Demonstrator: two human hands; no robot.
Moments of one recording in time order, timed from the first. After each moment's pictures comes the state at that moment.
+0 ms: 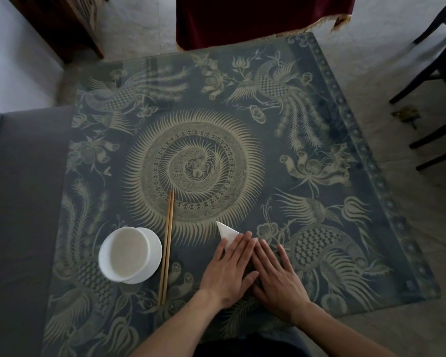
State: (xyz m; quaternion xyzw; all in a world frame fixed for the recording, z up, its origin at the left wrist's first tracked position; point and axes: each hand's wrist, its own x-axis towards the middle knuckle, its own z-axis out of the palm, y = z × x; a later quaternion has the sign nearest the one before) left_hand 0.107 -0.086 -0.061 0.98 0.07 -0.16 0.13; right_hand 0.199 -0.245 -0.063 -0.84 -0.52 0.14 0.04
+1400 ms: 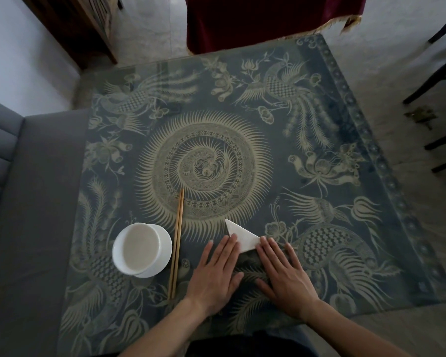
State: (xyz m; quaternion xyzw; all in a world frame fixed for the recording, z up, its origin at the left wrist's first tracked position) left_hand 0.066 -0.066 -0.044 0.98 0.10 -0.13 0.11; right_hand 0.201 -0.248 -0.062 -0.84 -0.53 0.14 0.03
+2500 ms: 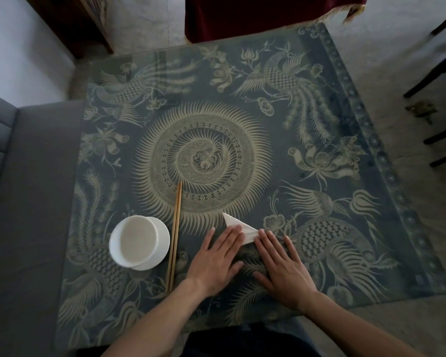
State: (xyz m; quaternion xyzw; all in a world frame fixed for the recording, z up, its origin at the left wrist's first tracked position) left_hand 0.080 -0.053 -0.062 0.98 0.06 -0.16 0.08; right_hand 0.203 -0.248 -0.063 -0.83 -0.53 0.16 0.03
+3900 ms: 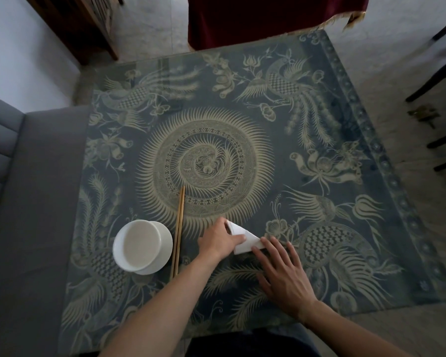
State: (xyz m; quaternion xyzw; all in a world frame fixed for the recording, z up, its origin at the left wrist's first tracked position) left_hand 0.149 -0.032 -0.028 0.80 0.45 -0.17 0.37; right_hand 0.195 -0.244 -0.063 -0.85 -0.51 0.13 0.08
